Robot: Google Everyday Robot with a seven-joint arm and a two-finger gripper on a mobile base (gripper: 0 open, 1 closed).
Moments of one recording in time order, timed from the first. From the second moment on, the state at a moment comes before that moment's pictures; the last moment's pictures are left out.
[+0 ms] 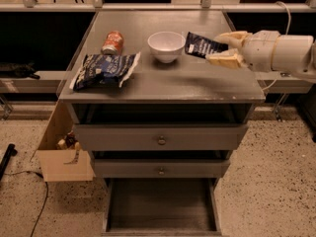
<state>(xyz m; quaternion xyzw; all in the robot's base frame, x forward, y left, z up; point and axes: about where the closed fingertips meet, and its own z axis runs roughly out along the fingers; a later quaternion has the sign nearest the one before) 0.667 -0.169 0.923 -0.52 0.60 0.11 0.60</state>
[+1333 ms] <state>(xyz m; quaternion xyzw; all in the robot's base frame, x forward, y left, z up) 0.650 -0.189 0.897 -0.53 0.64 0.09 0.55</state>
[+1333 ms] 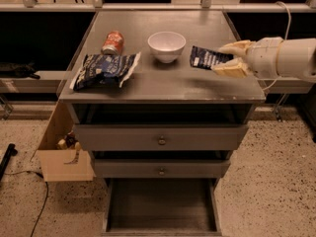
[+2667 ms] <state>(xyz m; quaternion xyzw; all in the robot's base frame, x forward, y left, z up) 0.651 -0.165 0.884 -0.61 0.64 0.07 0.47</state>
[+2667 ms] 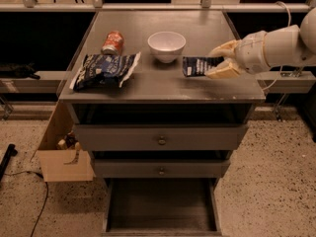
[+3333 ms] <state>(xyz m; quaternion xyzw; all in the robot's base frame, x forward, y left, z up) 0.653 -0.159 0.869 -0.60 0.64 0.09 0.47</state>
